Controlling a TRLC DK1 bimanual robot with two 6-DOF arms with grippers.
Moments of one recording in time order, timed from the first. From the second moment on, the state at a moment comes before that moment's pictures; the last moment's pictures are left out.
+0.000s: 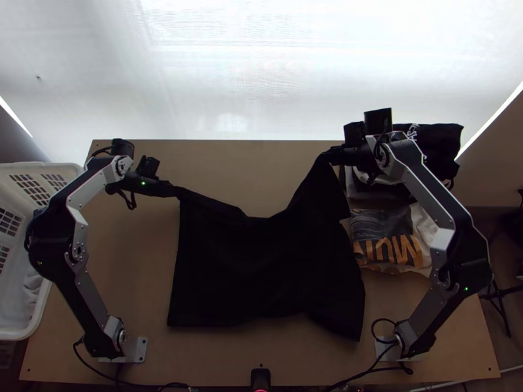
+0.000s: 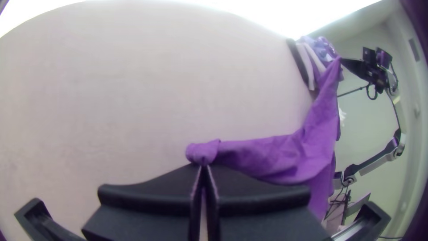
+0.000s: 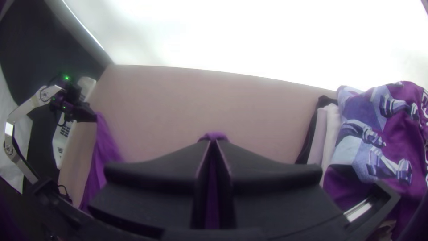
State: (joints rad) left arm 0.10 2.03 1.52 -0.78 0.69 0.33; right arm 0.22 1.86 1.65 -0.57 -0.36 0.08
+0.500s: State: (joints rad) left arm 0.26 2.13 1.63 -0.80 0.63 0.35; right arm 0.19 1.99 1.74 -0.57 -0.34 0.06
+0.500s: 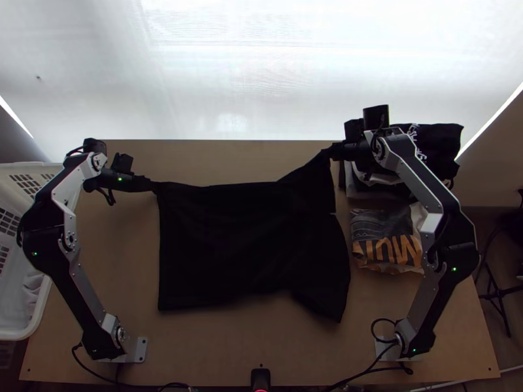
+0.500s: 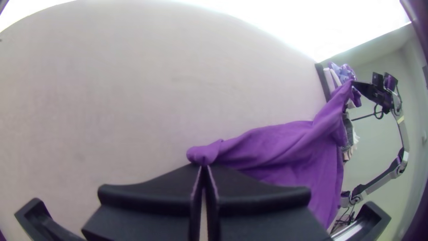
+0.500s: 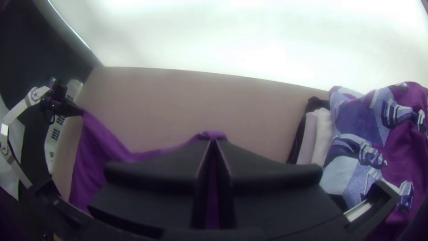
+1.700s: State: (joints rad) left arm 0.24 2.09 1.73 -1.06 0.61 0.34; right arm 0.17 2.01 1.82 -0.80 -0.31 0.04
